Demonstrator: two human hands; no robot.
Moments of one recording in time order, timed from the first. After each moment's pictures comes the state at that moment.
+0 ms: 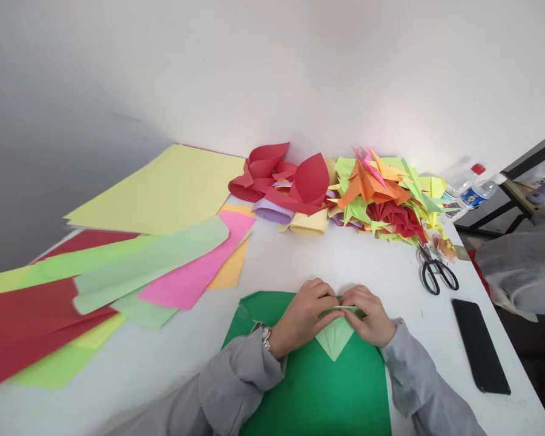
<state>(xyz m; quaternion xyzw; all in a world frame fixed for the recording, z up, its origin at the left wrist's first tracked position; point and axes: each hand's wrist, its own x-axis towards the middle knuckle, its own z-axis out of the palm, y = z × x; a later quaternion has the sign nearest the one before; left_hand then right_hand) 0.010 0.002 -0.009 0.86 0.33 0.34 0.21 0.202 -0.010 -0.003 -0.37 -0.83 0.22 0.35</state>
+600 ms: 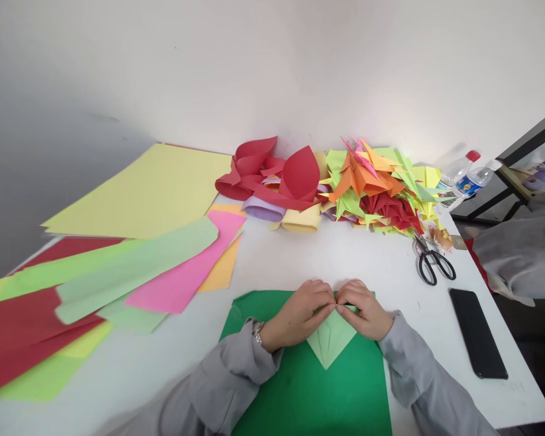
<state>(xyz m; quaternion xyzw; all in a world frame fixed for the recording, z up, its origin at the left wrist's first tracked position) 0.009 0.008 -0.002 0.85 0.28 0.30 0.33 0.206 -0.009 -0.001 -0.36 -0.84 0.26 0.31</state>
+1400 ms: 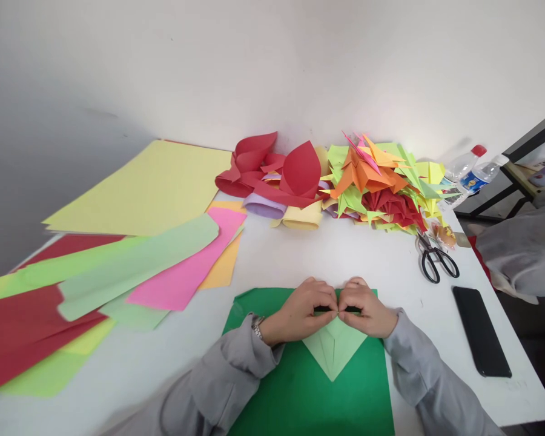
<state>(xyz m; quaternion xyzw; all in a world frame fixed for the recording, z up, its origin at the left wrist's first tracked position) 0.006 0.011 -0.002 0.84 0.26 0.27 0.39 0.207 -0.004 -0.001 -0.32 -0.85 0.32 0.26</state>
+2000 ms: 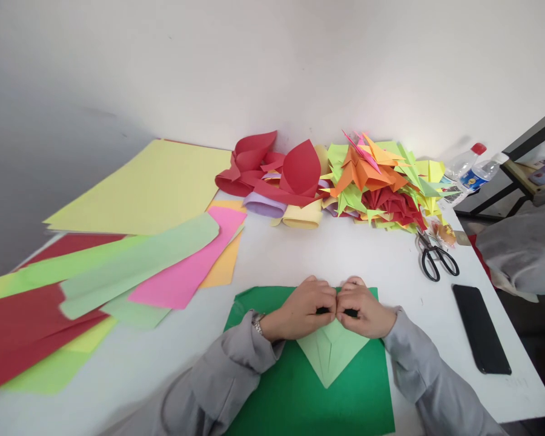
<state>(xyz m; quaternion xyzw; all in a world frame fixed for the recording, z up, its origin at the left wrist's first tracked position) 0.007 0.015 -0.003 0.87 0.23 0.22 0.37 0.203 -0.006 -0.005 -0.32 -0.87 0.31 0.22</state>
